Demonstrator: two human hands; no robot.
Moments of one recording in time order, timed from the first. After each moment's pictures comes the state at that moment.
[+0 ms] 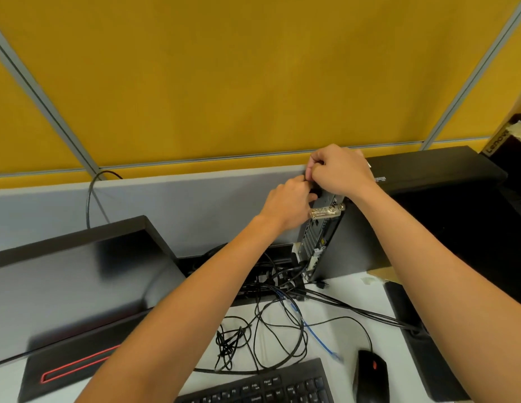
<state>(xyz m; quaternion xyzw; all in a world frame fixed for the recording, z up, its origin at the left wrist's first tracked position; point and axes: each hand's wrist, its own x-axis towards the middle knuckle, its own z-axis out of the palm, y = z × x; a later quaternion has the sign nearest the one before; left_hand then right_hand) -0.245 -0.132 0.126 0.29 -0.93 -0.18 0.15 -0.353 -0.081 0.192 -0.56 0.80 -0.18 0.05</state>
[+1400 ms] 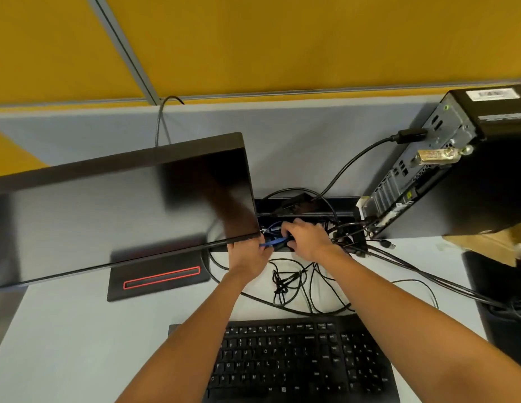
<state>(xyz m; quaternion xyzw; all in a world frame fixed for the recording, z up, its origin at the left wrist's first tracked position) -0.030 -0.091 -0.067 0.59 -0.76 -0.25 -0.01 -0.196 -0.073 -0.061 -0.68 0.69 0.05 0.24</state>
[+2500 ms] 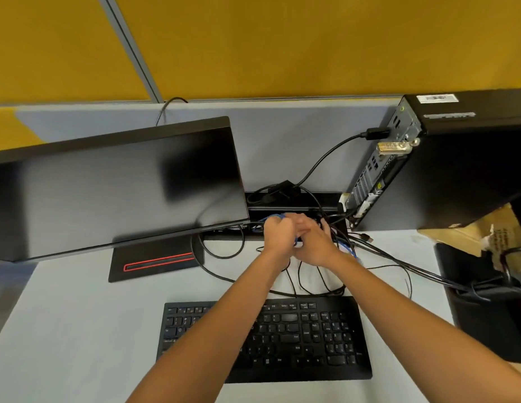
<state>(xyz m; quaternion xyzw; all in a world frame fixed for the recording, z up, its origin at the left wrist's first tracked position) -0.114 -0.036 0.015 0.55 -0.35 -0.68 0.32 -0.210 -0.005 -0.012 -0.66 0.70 -0.05 0.28</state>
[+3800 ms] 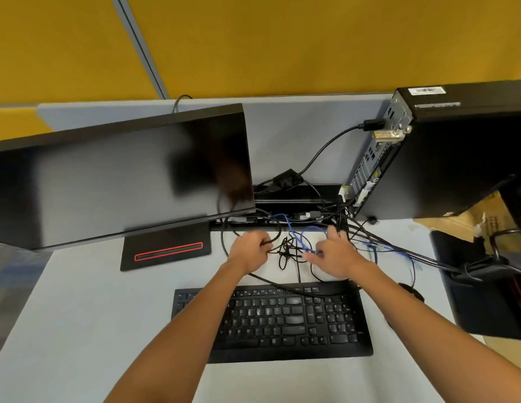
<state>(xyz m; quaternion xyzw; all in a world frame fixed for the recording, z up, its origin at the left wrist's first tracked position) -0.015 -0.034 -0.036 0.50 -0.81 -0.29 0.03 -0.220 0.054 -0.006 -0.62 0.73 0.07 0.29</state>
